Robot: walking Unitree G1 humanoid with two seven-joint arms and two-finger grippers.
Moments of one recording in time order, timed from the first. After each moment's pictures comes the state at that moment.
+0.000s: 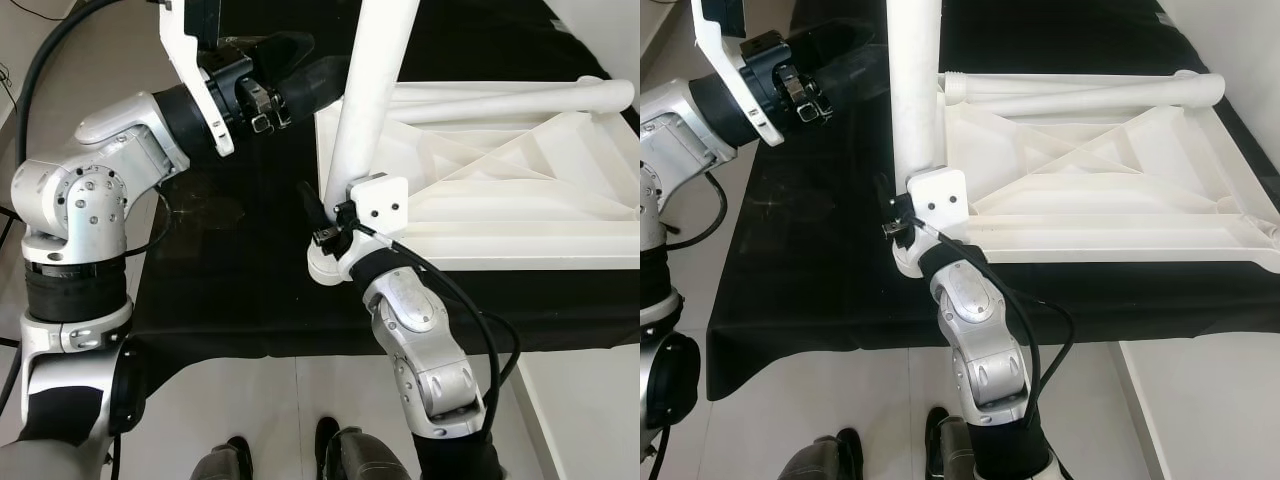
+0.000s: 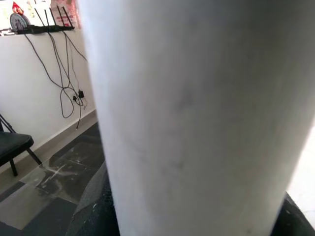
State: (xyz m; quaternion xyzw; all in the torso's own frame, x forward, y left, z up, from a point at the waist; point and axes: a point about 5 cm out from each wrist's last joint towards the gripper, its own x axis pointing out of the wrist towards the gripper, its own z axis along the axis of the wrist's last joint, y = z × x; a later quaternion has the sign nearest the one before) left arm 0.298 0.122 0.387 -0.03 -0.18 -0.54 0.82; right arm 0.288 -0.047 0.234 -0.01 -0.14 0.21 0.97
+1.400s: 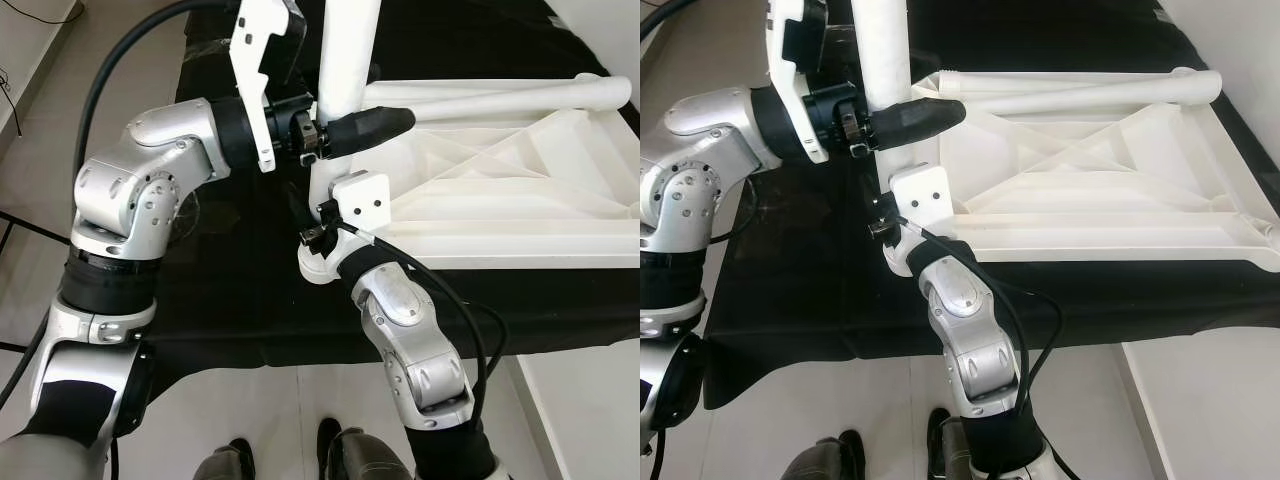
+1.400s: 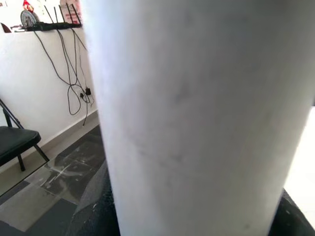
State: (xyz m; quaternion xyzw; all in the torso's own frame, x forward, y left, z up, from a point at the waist) left arm 0.303 0.083 0.373 0.06 -0.21 -0.55 0.80; right arm 0.292 -0.037 0.234 -0.02 -0.13 0.23 0.96
